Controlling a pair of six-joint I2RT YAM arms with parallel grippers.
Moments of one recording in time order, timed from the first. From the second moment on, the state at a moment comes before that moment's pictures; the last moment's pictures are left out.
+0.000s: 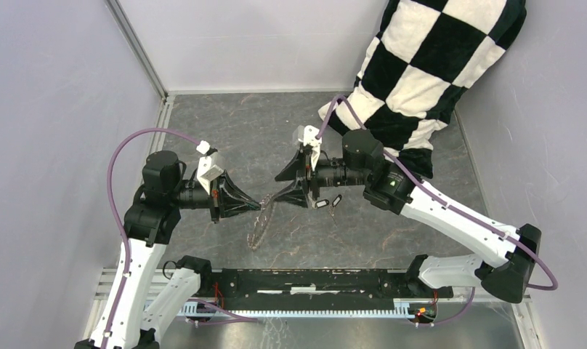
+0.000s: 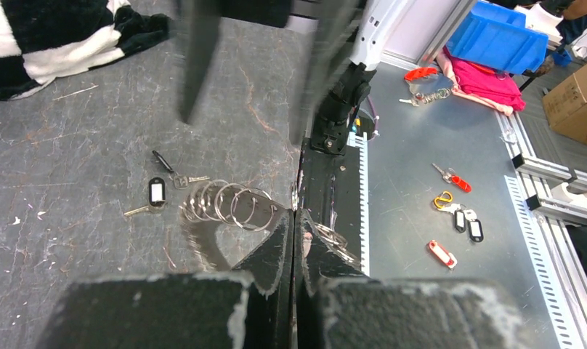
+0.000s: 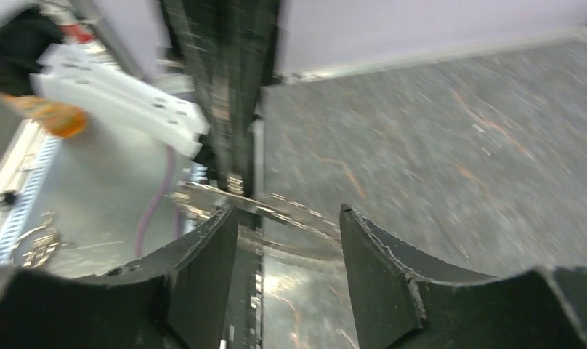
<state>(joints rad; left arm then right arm) -0.21 0.72 0.97 -0.64 1.26 0.11 0.95 1.24 1.21 -0.09 -0.63 0.07</state>
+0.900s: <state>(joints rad) -0.21 0.72 0.97 -0.63 1.25 0.11 0.56 1.36 0.68 -0.09 -0.34 -0.20</state>
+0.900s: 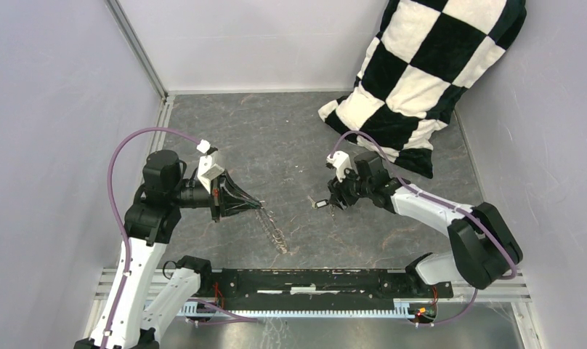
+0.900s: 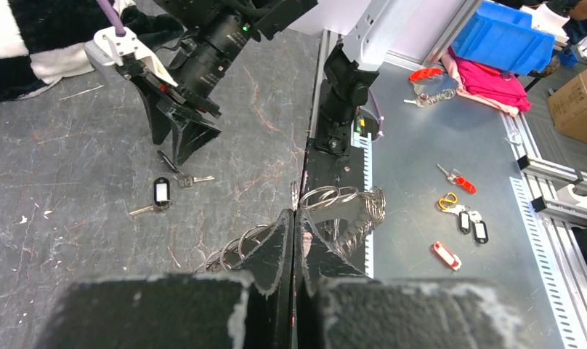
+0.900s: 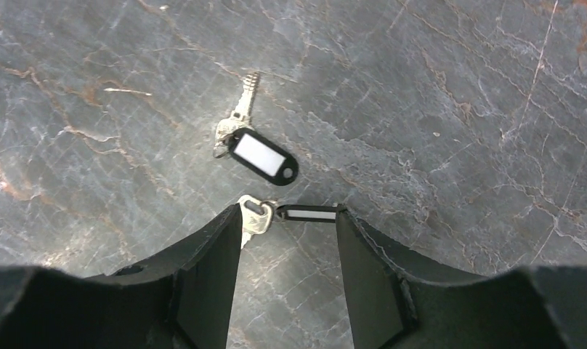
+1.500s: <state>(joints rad) -0.21 0.72 0.97 -0.64 1.23 0.13 0.63 1.45 0.64 0.11 -0.38 -0.11</state>
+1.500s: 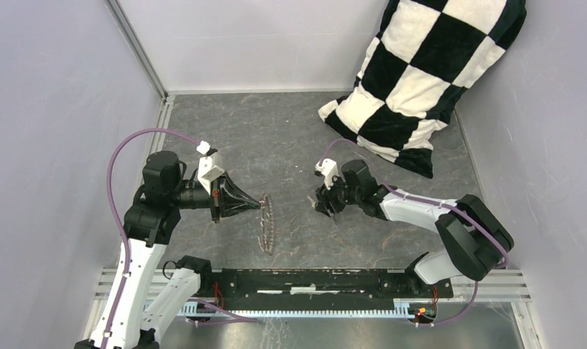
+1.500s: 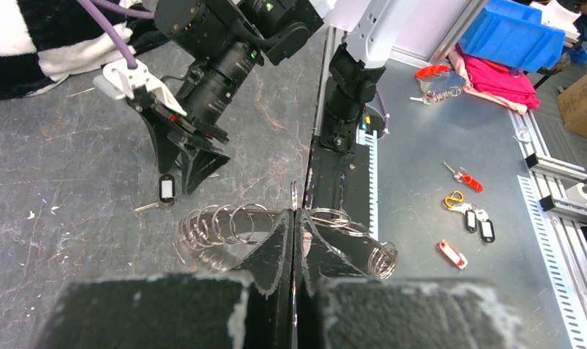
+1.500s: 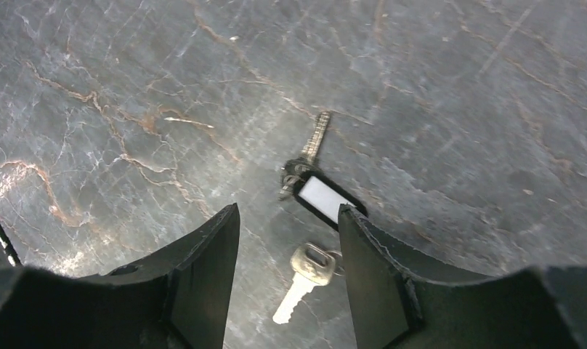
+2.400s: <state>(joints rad) -0.21 0.72 0.98 -0.71 1.20 0.20 0.77 1.56 0.68 0.14 -0.15 -0.02</state>
